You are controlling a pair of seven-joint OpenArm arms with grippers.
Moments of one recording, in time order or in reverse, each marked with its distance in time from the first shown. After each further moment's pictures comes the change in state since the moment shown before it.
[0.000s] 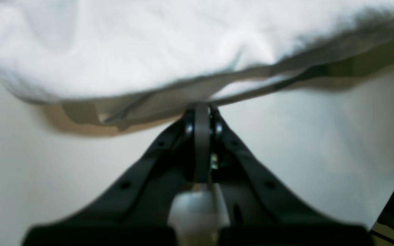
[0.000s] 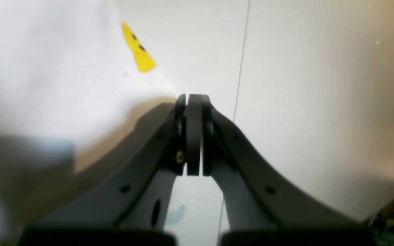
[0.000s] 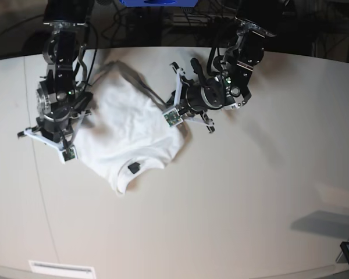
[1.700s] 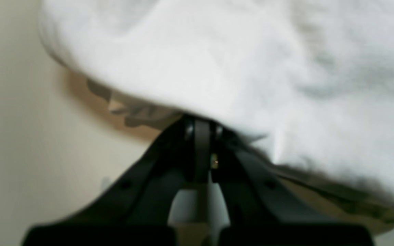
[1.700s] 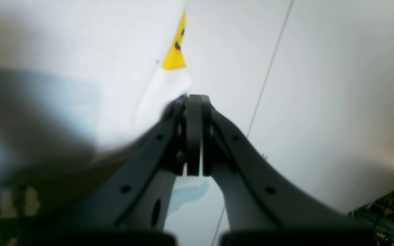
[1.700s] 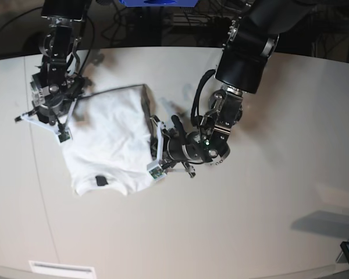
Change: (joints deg) left arm -23.3 8.5 0.6 -30.9 -0.6 -0.4 -9.3; right arm -3.8 -0.8 4.7 0.0 -0.7 7.0 -3.7
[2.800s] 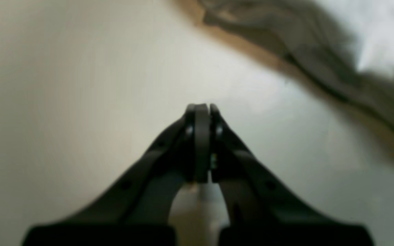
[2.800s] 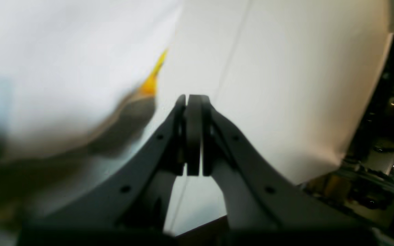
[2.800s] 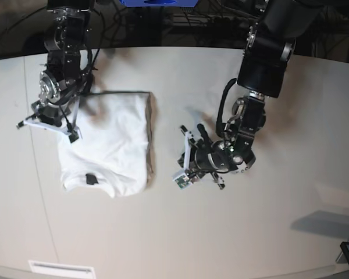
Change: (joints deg) left arm -0.7 -7.5 -1.2 9.2 1.6 0.2 5.7; right arm -1.6 -0.5 -7.2 6.5 -12.7 -0.2 -1.7
